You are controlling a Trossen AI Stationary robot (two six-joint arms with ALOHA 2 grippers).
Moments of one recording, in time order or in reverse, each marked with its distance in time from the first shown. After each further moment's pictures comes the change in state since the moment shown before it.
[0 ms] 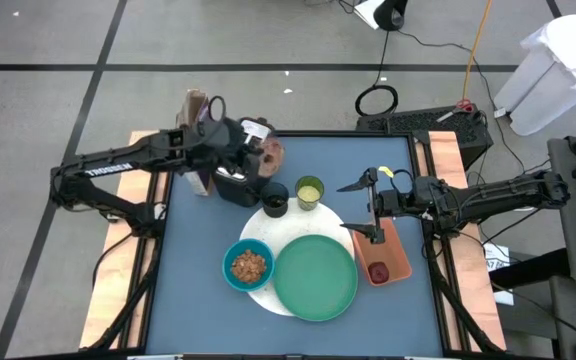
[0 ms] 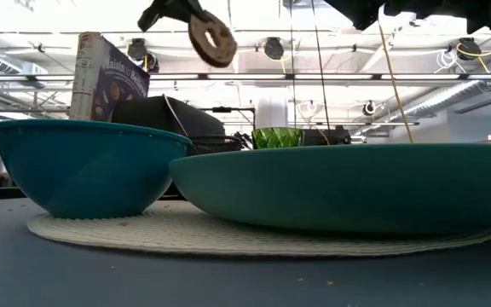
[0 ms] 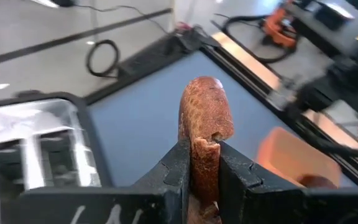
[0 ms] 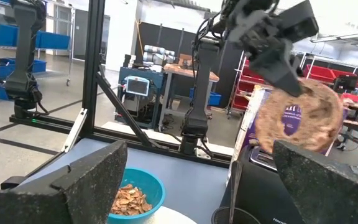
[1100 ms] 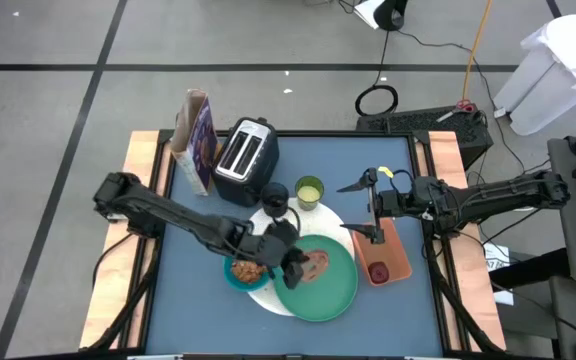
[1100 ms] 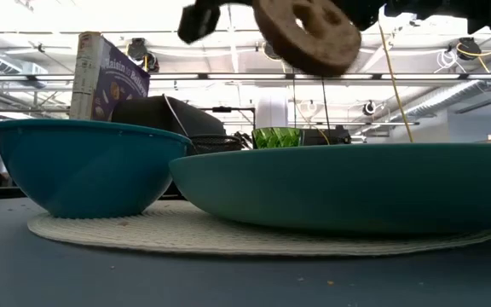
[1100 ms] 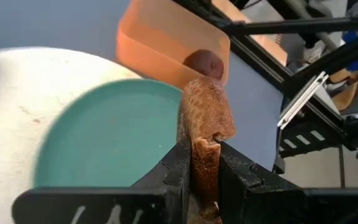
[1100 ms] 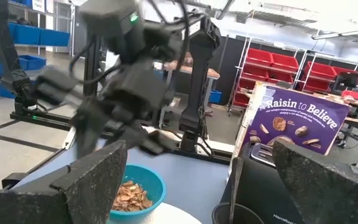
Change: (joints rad) left arm -0.509 0.453 -0.001 0.369 0.001 -0.292; right arm 0.000 -0.001 0.000 -0.016 0.000 0.000
